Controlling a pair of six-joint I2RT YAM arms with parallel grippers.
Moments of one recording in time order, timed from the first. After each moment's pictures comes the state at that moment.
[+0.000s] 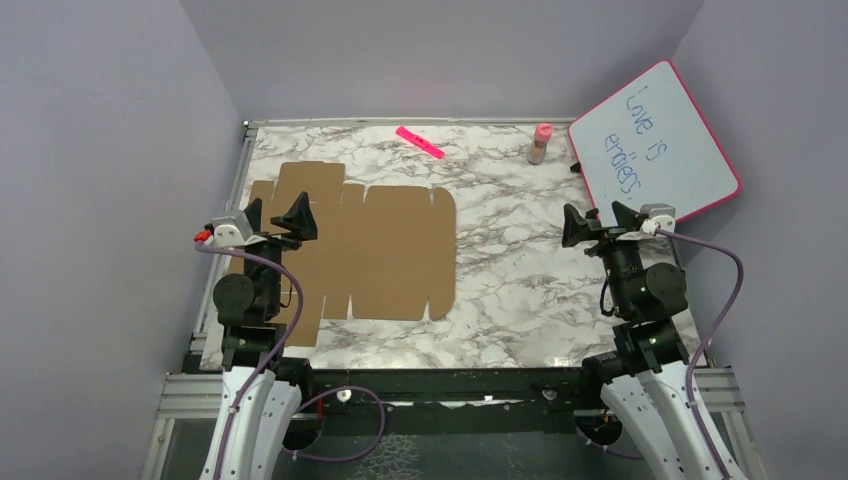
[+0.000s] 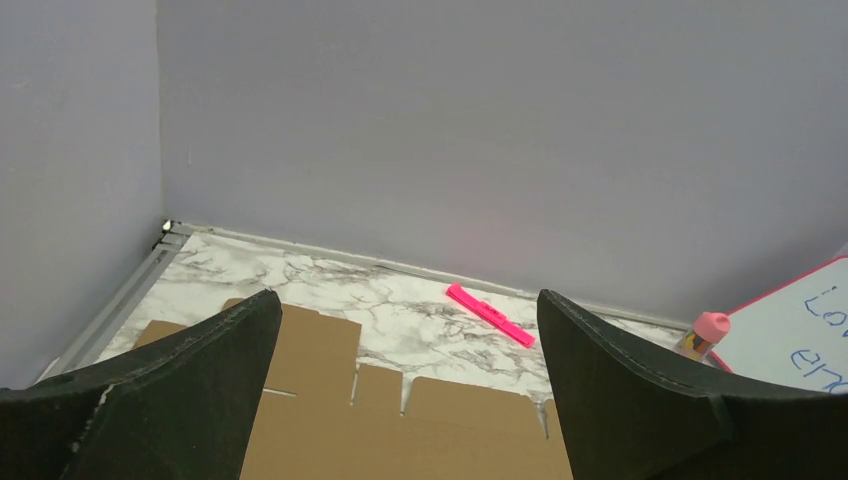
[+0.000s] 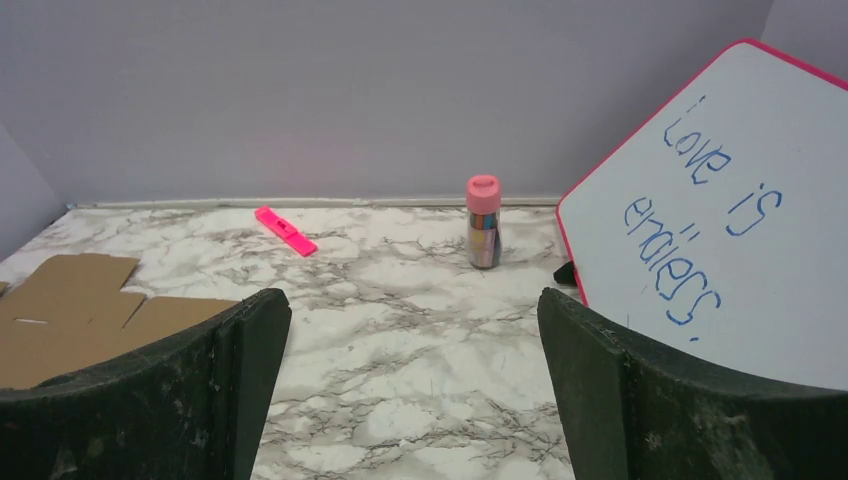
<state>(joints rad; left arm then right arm) -0.06 0.42 0.46 0.29 -0.08 -0.29 0.24 0.43 0.51 0.12 0.12 0.05</state>
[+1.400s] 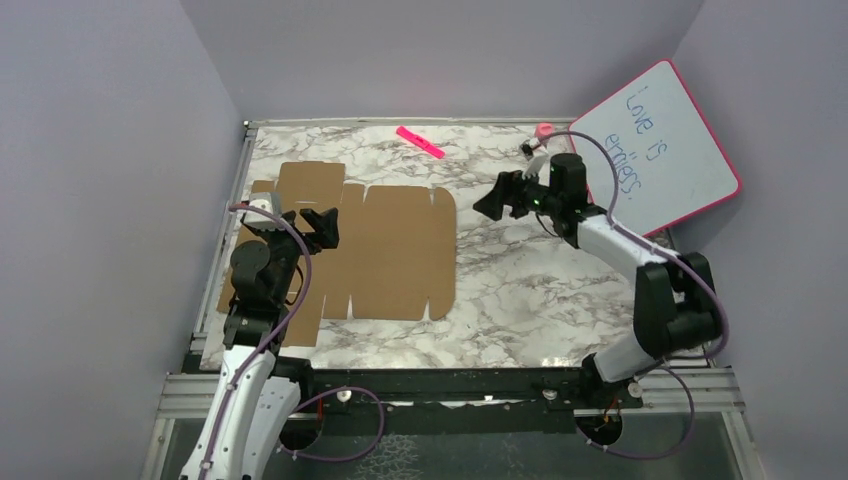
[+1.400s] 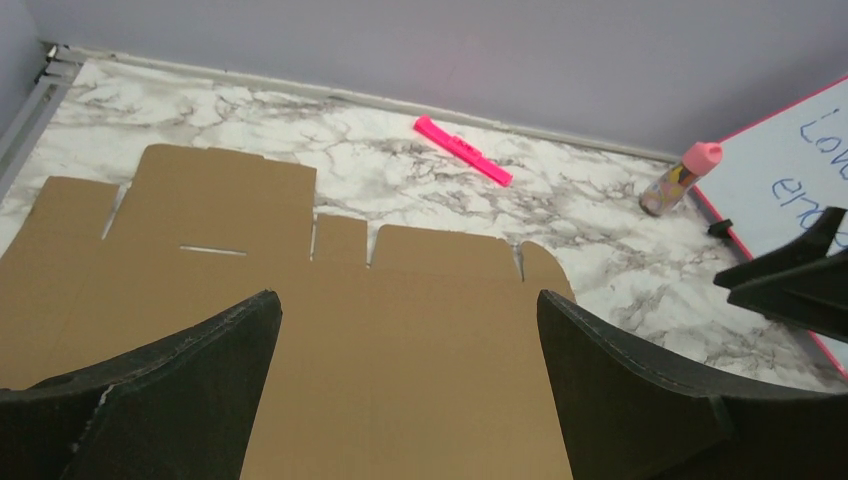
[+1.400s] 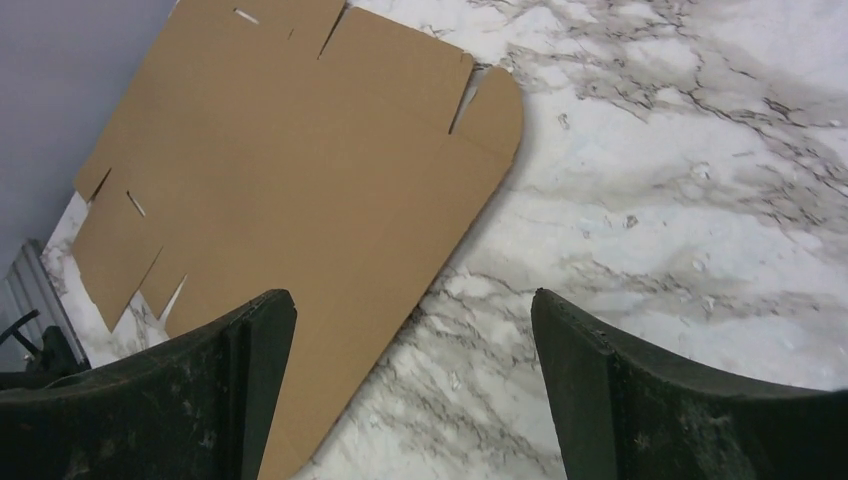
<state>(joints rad) -0.11 0.54 0.52 0.03 0.05 -0.31 0.24 1.49 0.90 0.16 -0.55 0.24</state>
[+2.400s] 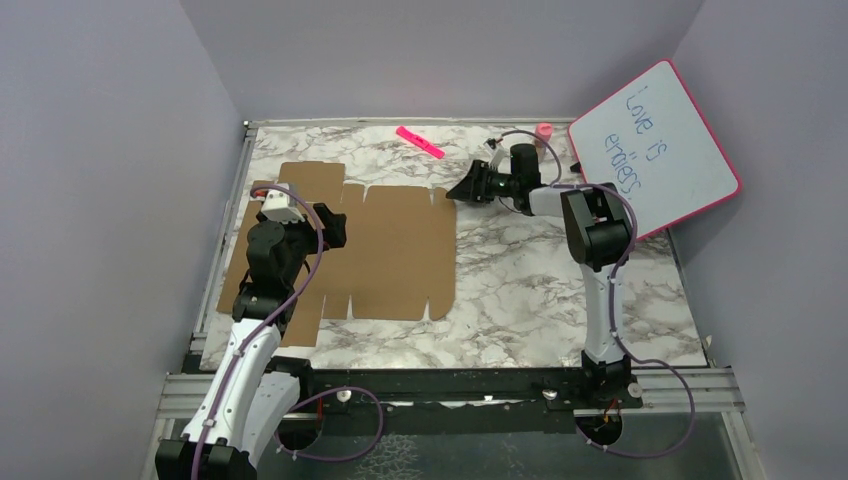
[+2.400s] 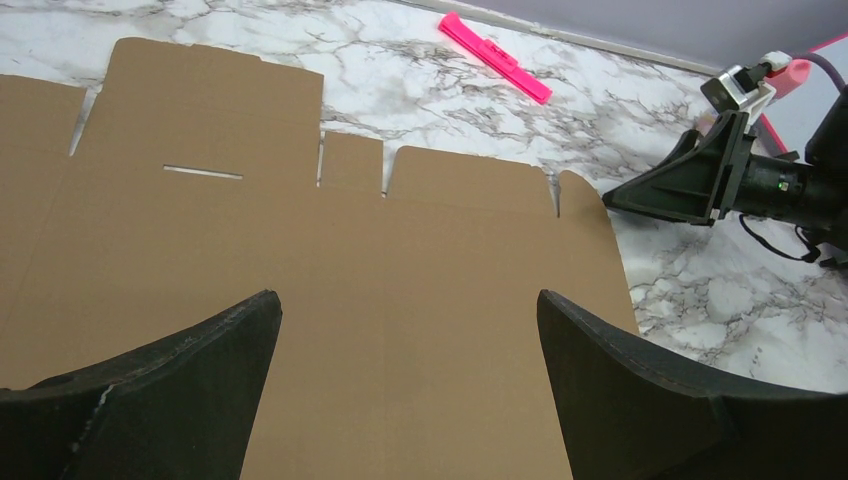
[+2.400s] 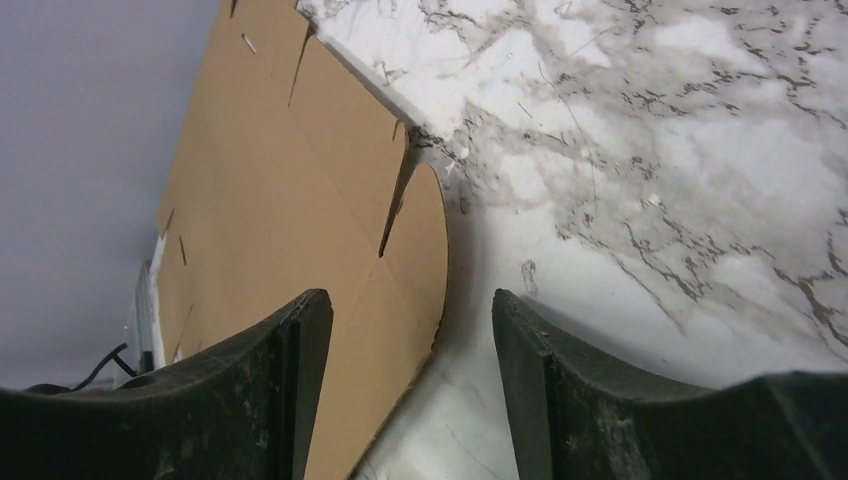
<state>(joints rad) -0.11 0.74 0.53 0.02 0.07 -0.30 0.26 2.28 1.40 0.38 -0.82 0.48</state>
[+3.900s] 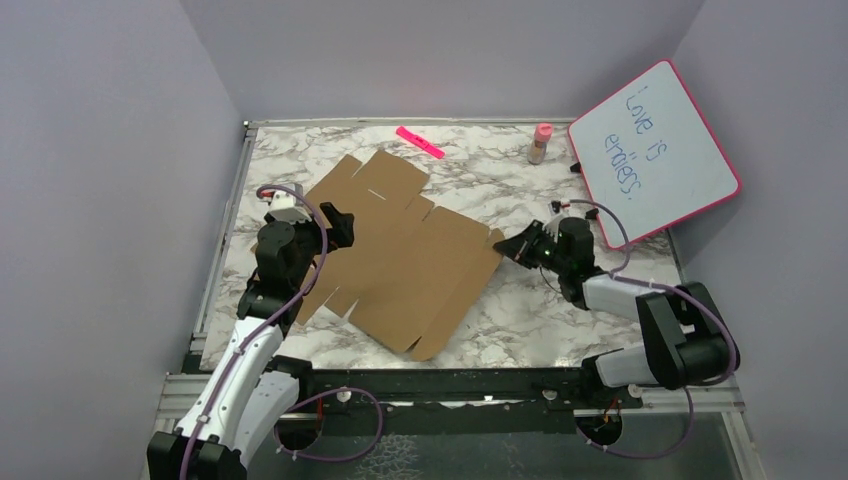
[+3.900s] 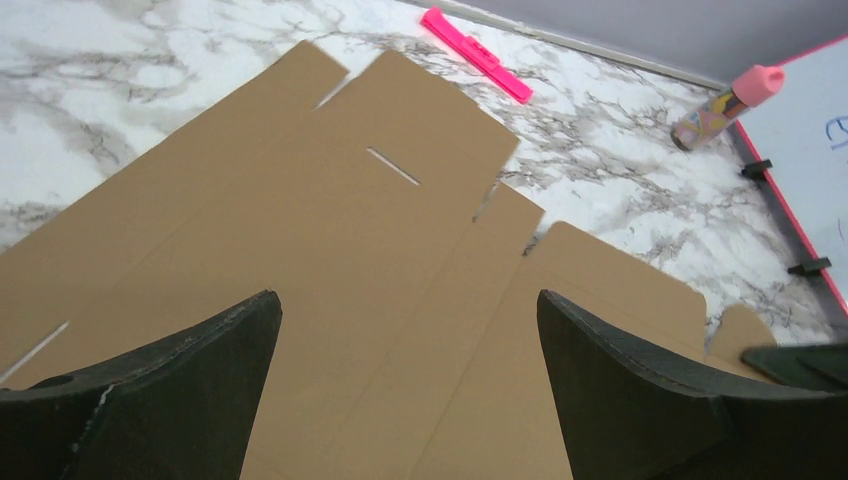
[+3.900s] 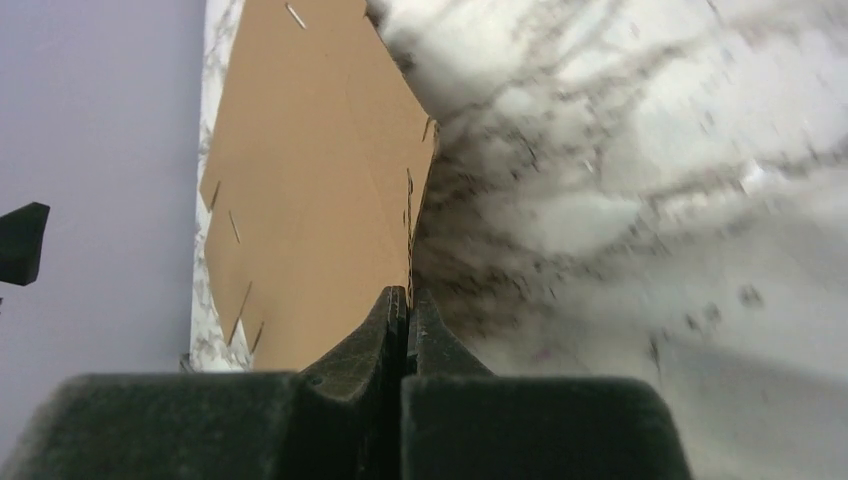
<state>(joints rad) -0.20 0.75 0.53 0.04 0.01 -0.35 0.25 1.43 0.45 0.58 -0.42 0.77</state>
